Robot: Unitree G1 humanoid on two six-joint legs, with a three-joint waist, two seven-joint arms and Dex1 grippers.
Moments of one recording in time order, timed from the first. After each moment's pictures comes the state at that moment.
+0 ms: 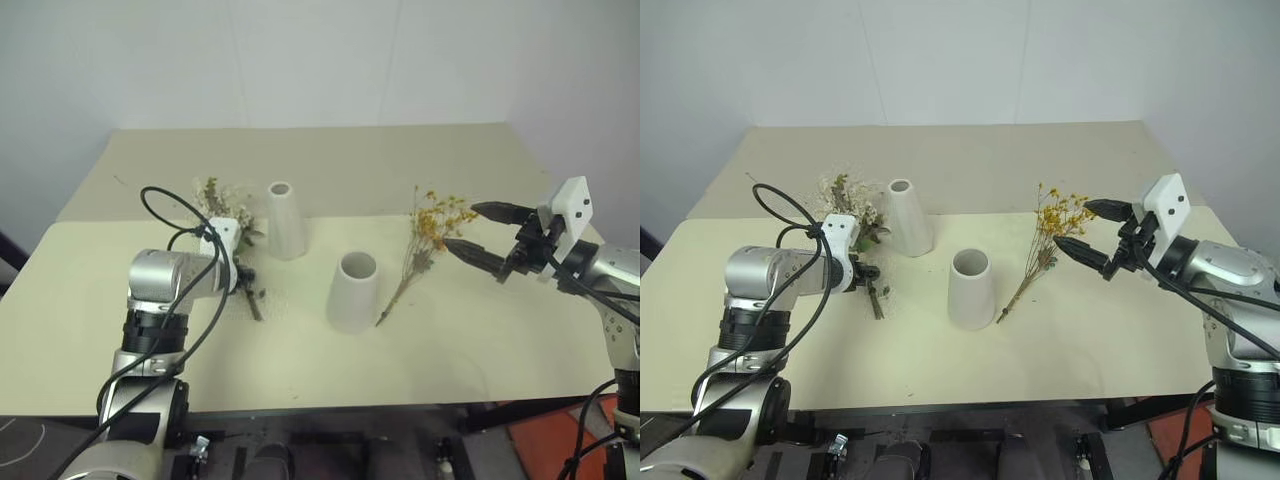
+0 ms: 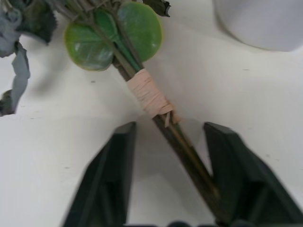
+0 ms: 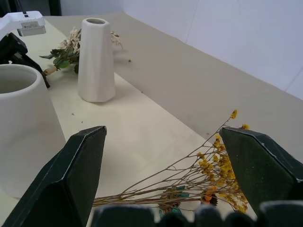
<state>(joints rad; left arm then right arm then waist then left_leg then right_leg) -0.77 0.44 0.08 0.11 -0.32 1.40 -0.11 -0.42 -0.79 -0.25 -0.09 0.48 0.38 0.94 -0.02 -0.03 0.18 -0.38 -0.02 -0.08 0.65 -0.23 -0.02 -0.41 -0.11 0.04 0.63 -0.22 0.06</state>
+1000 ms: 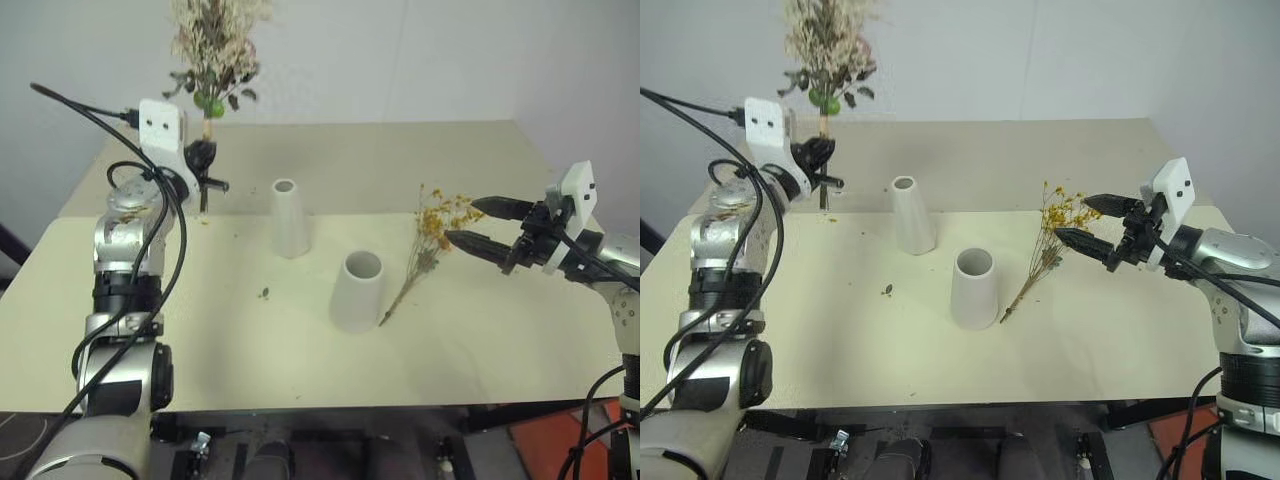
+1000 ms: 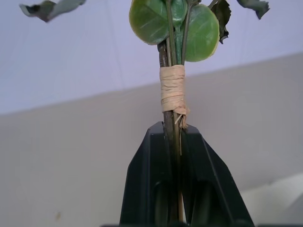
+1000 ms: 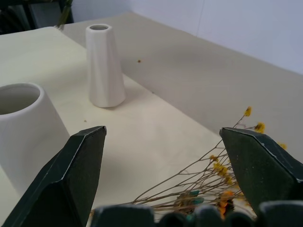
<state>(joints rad) -1.02 0.48 0.17 0.48 -0.24 0.38 -0.41 -0.50 -0.83 -0.24 -0.03 0.56 0.54 0.99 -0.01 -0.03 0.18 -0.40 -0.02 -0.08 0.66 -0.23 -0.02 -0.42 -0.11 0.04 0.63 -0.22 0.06</state>
